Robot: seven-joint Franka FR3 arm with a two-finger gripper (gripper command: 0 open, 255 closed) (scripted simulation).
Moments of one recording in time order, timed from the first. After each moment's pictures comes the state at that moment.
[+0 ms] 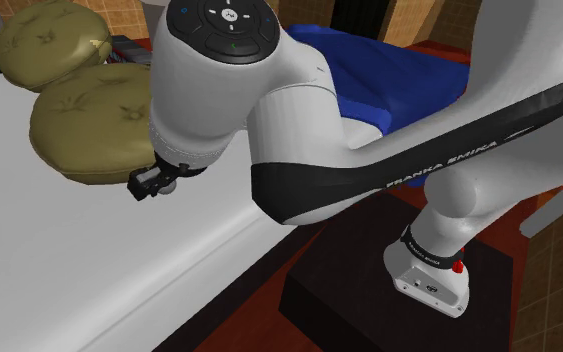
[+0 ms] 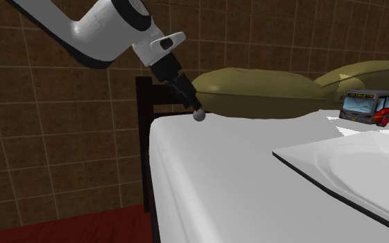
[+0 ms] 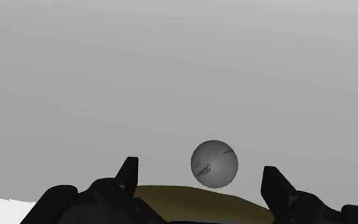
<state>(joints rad) -0.48 -0.36 1.27 -2.25 -0.23 2.47 1.01</state>
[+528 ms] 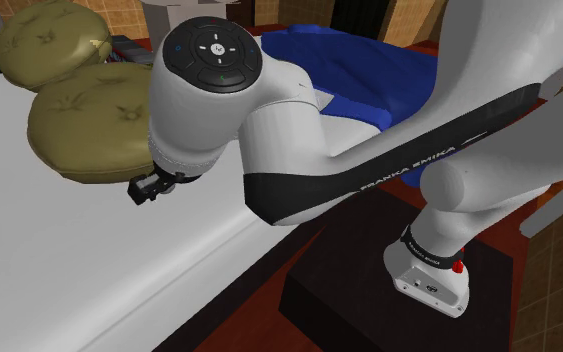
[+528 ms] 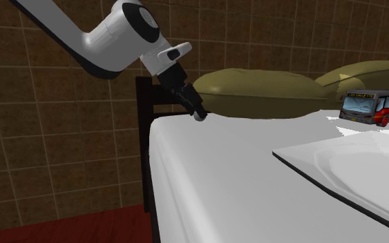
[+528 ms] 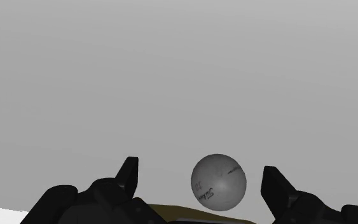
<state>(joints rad) -0.65 -0.32 1.42 -2.25 -0.30 2.53 1.06</state>
